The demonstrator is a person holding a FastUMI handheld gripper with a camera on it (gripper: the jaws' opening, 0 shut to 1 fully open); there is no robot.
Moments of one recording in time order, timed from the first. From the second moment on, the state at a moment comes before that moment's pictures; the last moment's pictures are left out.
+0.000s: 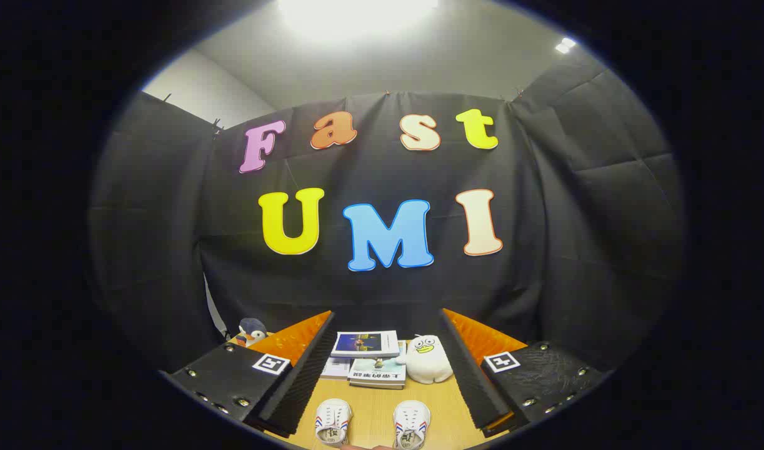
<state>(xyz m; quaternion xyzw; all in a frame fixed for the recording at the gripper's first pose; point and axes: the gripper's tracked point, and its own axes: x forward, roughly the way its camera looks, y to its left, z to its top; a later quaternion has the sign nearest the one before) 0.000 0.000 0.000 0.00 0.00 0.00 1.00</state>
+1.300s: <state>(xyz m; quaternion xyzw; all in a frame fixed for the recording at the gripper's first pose) 0.034 0.048 -0.038 0.01 0.02 -0.01 1.00</state>
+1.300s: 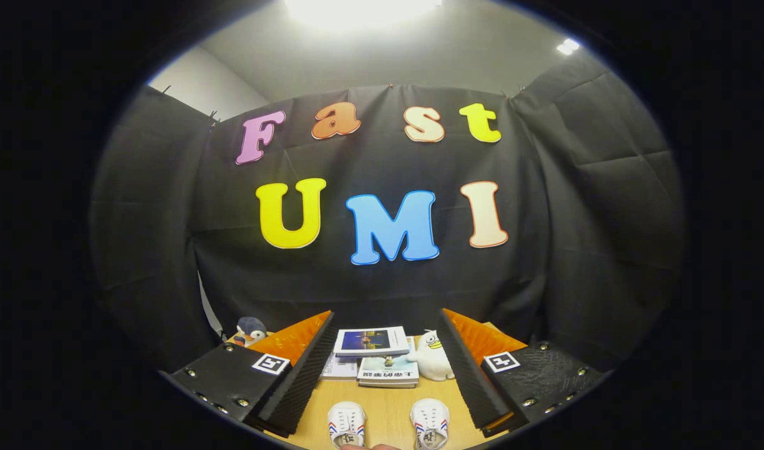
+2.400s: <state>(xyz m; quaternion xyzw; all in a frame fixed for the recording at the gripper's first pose) 0.077 0.203 -0.258 0.17 0.33 0.27 0.89</state>
